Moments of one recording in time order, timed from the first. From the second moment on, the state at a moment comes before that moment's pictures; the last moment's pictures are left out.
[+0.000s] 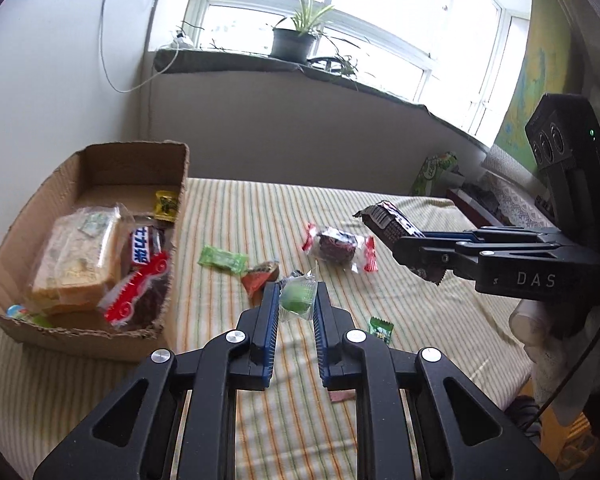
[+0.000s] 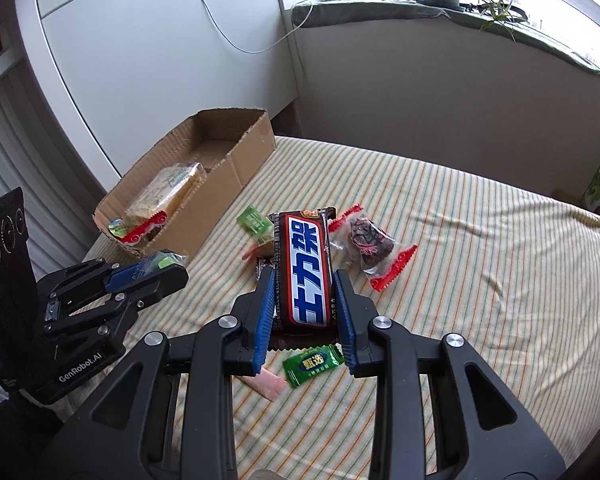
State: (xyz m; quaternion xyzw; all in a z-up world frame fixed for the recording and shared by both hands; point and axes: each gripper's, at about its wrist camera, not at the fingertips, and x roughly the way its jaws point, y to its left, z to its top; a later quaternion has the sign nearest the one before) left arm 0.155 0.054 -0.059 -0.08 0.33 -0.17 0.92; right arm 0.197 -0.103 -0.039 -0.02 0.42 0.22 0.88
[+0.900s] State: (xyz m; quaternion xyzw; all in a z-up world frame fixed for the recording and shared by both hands) left arm 0.238 0.181 -0.040 -0.17 0.30 0.00 0.94; right arm 0.284 0.039 -0.033 -0.06 0.42 0.27 0.86
